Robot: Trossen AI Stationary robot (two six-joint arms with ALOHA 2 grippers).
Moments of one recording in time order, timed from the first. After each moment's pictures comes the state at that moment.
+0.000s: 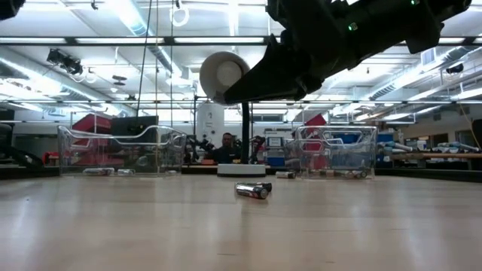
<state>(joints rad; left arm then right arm) -1.05 1.10 0.56 -0.45 0.21 -1.24 0.37 1.84 0.91 0.46 0.47 0.17</state>
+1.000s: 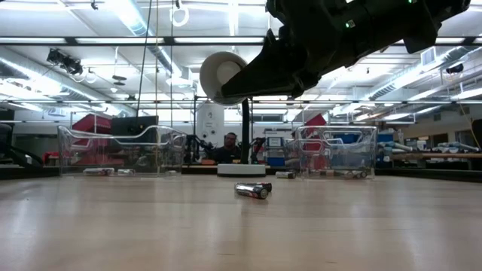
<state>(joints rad) -1.11 1.28 0.63 -0.63 -0.11 -1.21 0.36 1.84 0.91 0.50 0.47 0.15</state>
